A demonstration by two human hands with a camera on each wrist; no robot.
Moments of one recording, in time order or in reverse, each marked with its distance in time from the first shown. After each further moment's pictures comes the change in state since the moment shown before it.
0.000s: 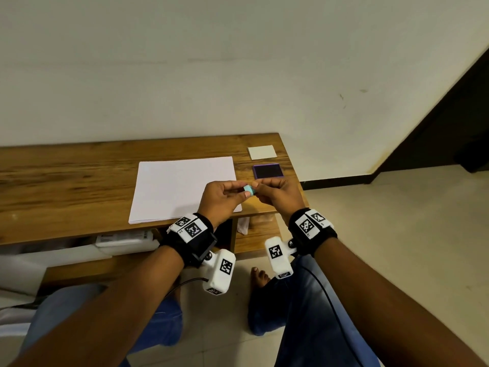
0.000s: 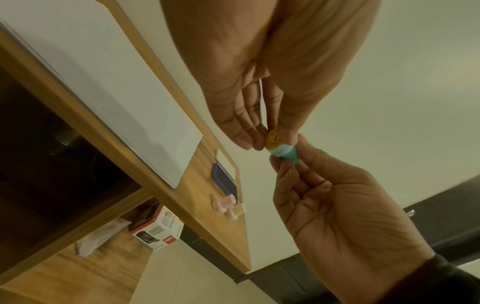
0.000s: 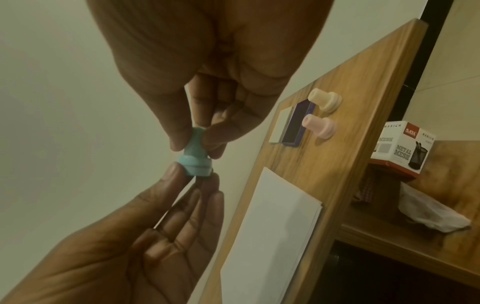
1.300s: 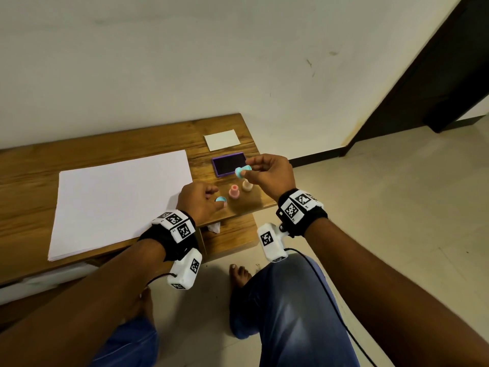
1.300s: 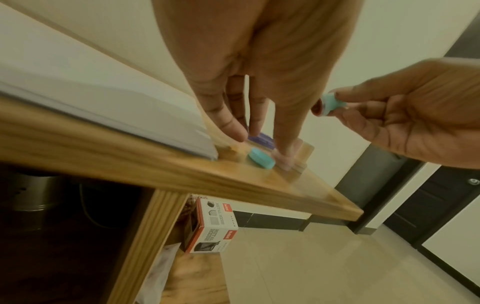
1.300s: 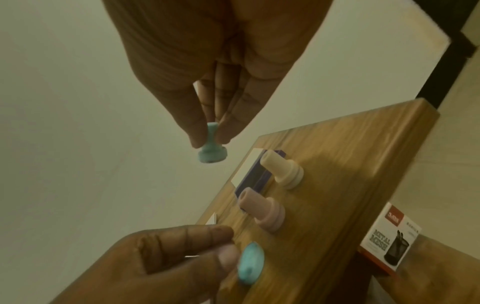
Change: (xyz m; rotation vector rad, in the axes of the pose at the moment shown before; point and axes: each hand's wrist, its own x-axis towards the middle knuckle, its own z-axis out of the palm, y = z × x) left_hand 0.094 -0.064 0.055 0.624 -0.134 -0.013; right_hand 0.080 0.033 -0.076 -0.258 0.273 -0.017
